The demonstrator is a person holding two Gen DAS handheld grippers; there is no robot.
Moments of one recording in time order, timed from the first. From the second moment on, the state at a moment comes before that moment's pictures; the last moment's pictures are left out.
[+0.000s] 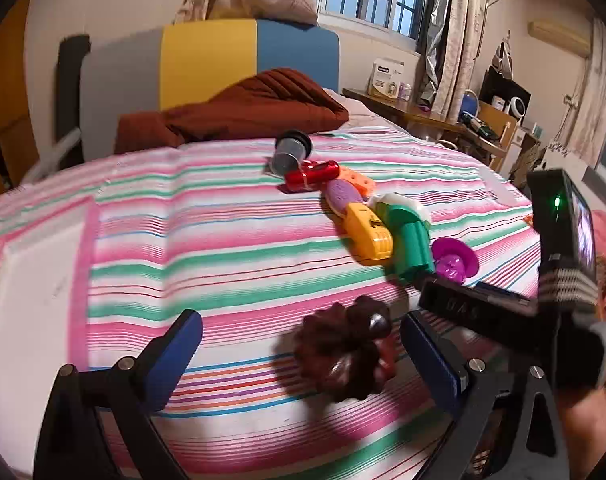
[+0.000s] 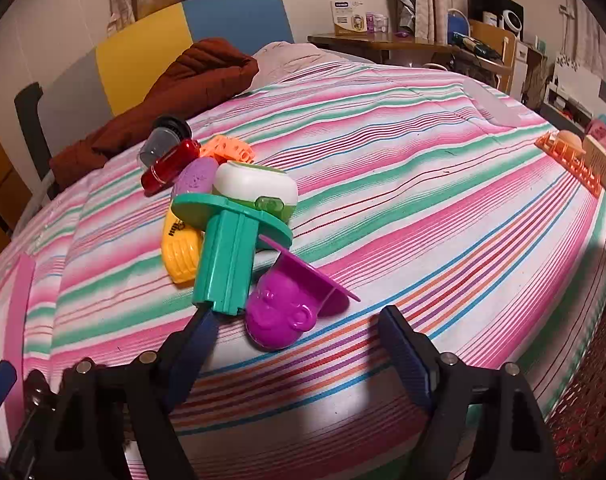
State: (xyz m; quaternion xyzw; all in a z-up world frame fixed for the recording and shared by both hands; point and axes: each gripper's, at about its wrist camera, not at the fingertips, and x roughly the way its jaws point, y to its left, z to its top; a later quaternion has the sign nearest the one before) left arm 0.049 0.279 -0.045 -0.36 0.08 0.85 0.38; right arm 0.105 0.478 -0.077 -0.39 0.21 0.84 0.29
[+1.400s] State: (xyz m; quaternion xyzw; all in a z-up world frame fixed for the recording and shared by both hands) left arm 0.059 0.223 -0.035 -0.34 0.03 0.84 0.42; right arm 0.109 0.454 -0.078 -0.39 0.18 0.87 0.24
